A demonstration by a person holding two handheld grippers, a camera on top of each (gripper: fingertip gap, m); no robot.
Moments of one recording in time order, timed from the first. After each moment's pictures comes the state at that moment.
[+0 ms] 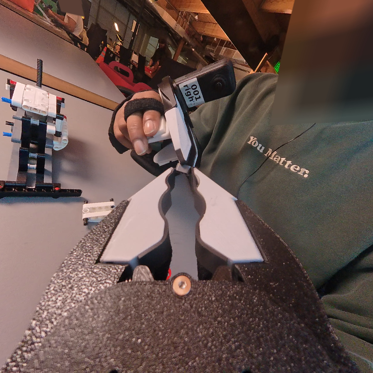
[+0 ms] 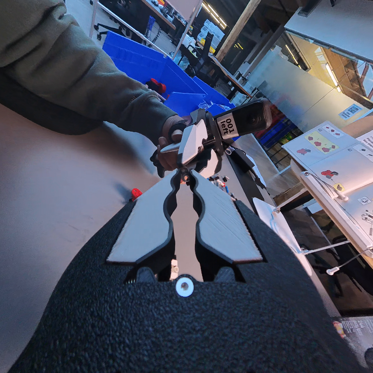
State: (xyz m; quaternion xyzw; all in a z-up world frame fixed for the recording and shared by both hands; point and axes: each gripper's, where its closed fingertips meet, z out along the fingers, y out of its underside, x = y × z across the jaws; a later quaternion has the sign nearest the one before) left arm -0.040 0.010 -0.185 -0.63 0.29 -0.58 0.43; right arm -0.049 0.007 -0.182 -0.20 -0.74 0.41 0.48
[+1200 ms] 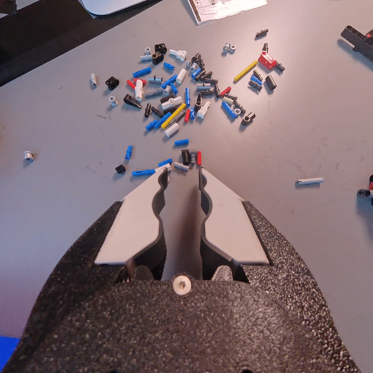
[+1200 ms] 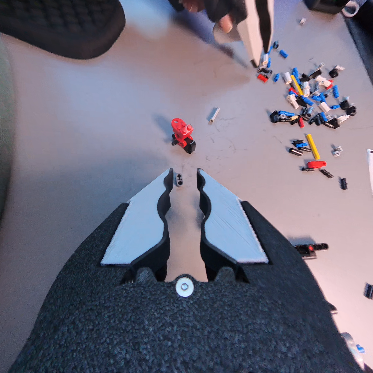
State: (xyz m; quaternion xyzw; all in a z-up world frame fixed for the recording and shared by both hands) left arm -0.254 -0.021 -0.306 -0.91 -0.07 0.04 0.40; right arm -0.037 0.012 -0.285 -0.34 -0.84 0.34 0.24
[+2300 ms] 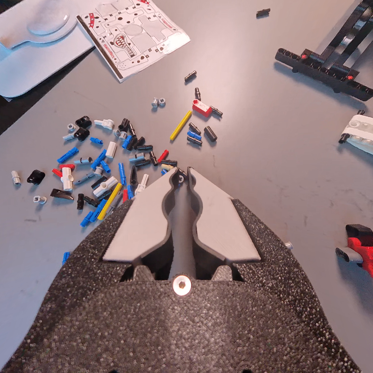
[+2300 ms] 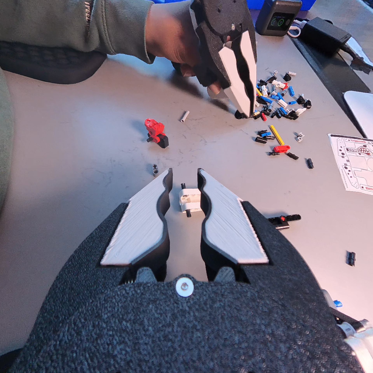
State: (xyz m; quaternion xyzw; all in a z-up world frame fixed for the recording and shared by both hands) left arm -0.200 0.067 -0.311 -0.91 0.06 0.02 0.41; right arm -0.035 0.051 -0.269 -0.37 -0.80 0.40 0.27
